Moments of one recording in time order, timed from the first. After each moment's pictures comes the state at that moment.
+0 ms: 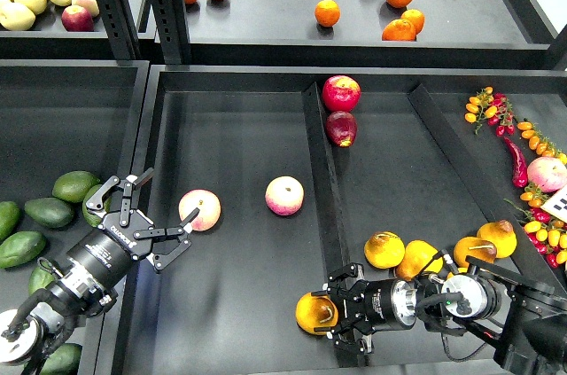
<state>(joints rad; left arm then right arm) 0.12 0.00 -1.45 -1.25 0.02 -0.49 0.49 0.55 -0.33 0.22 0.95 0.22 0.21 -0.49</state>
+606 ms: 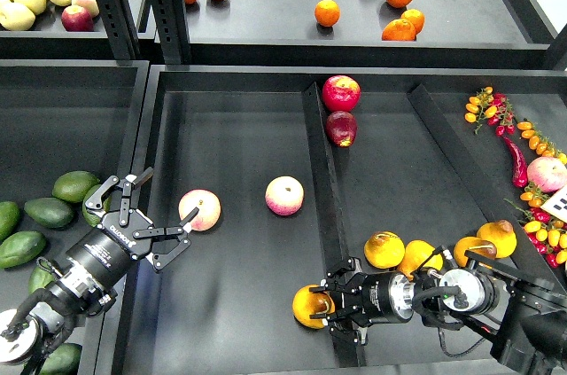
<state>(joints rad) 0.12 0.00 -1.46 -1.26 0.02 -0.49 0.49 0.55 -0.32 0.30 0.97 0.24 0.20 -0.49</state>
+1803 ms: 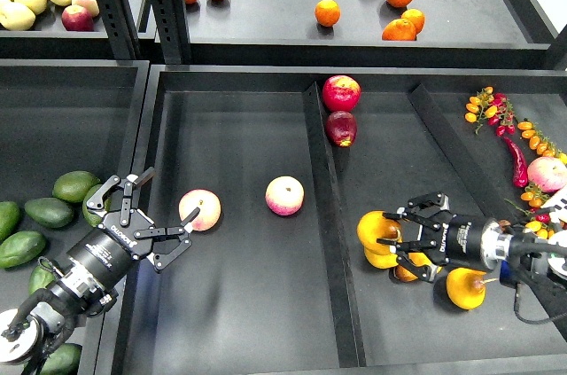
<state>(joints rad) 0.12 0.00 -1.44 -1.26 0.02 -0.49 0.49 0.32 -0.84 0.52 1.25 0.33 0.30 -0.49</state>
